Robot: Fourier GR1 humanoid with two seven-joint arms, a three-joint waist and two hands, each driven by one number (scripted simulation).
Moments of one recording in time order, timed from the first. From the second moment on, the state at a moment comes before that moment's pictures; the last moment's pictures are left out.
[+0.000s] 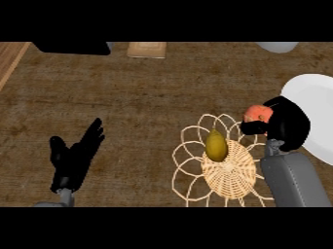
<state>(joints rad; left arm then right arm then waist) 0.01 0.13 -0.13 -1.46 0.13 0.06 0.22 -0.33 -0.10 0.04 -1.39 1.15 -0.20 0.97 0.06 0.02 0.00</state>
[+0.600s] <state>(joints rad) -0.04 0.12 -0.16 -1.45 0.11 0.04 0.23 -0.69 -0.21 -0.23 -1.19 1.57 -0.31 1.14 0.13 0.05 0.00</state>
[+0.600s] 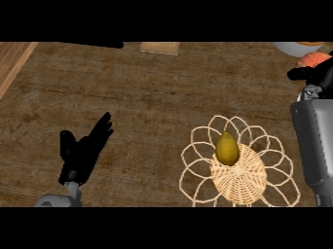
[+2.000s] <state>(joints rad) -0.02 0.10 -0.13 -1.42 0.11 0.08 0.22 -0.62 -0.14 -0.81 -1.09 2.12 -0.82 1.15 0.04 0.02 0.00</state>
